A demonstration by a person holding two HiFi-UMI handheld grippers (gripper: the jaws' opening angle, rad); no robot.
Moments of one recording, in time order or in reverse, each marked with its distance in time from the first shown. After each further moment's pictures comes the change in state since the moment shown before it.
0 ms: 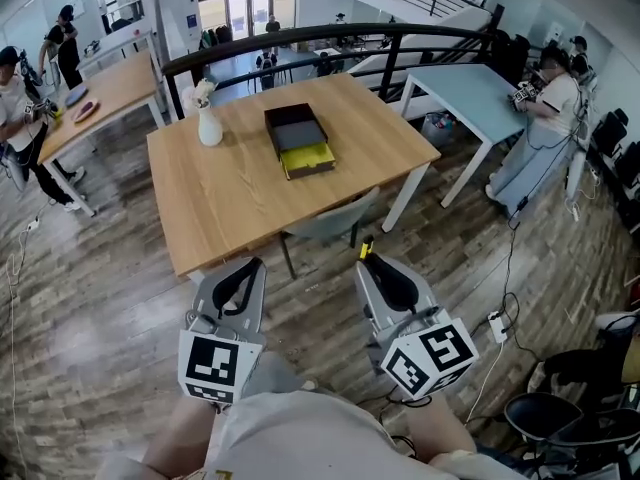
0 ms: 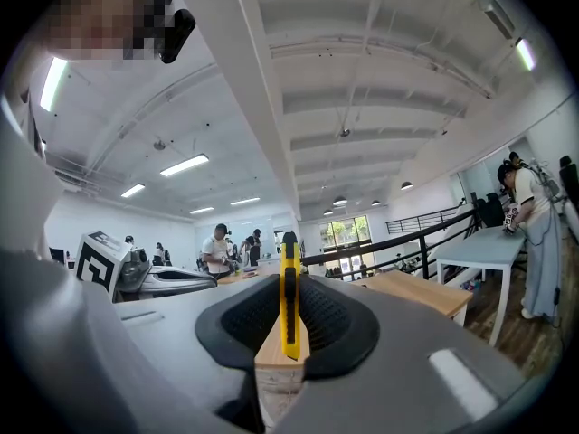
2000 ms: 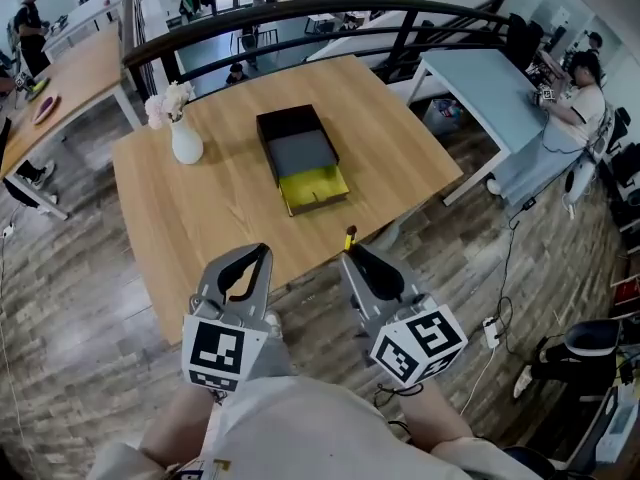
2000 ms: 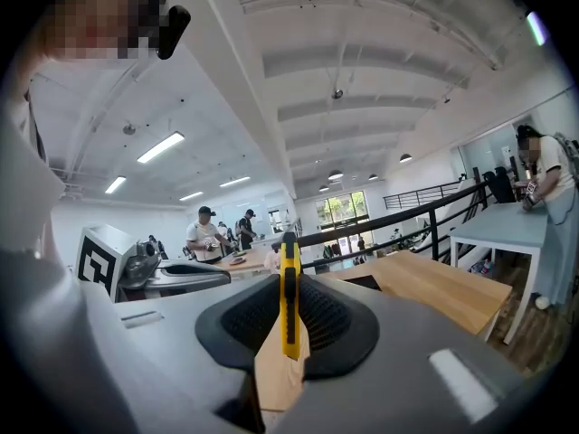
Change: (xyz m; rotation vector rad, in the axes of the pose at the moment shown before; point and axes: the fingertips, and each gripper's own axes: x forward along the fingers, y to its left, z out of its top) left arm 0.272 0.179 -0.047 -0.061 0.083 -0.110; right arm 0.311 -0.113 -0.021 0.060 0.146 -0.004
